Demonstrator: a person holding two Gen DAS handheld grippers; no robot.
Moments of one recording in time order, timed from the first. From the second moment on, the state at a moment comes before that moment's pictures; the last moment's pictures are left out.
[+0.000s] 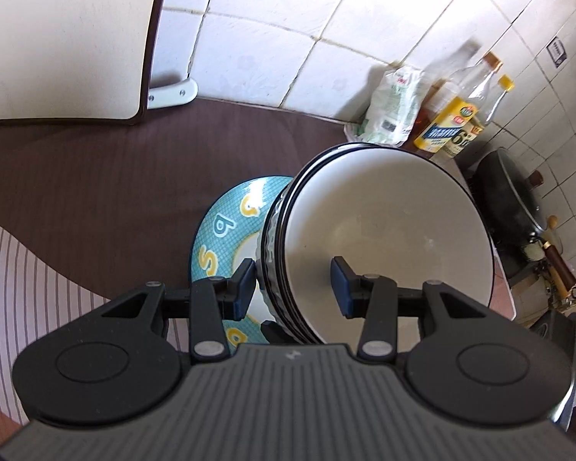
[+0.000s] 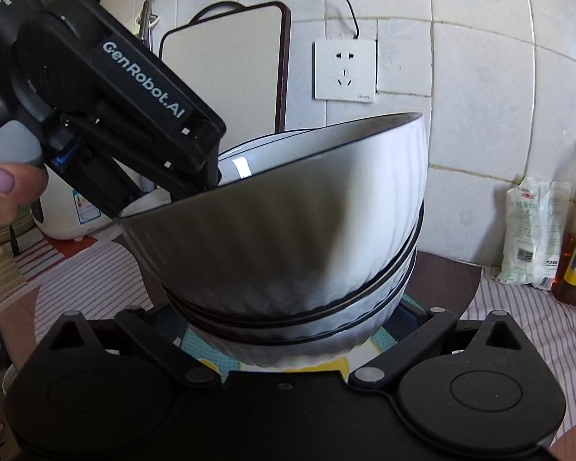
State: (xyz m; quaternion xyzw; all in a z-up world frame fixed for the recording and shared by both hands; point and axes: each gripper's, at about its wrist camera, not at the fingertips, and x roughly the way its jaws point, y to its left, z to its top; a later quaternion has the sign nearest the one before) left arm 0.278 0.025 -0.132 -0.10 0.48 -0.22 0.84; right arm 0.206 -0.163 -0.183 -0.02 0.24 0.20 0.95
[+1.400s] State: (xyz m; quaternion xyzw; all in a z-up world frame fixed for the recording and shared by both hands) left arm 0.253 0.027 -0.136 -0.14 0.50 -0.12 0.85; right arm 0.162 -0.164 -0.166 0.01 0.35 0.10 0.93
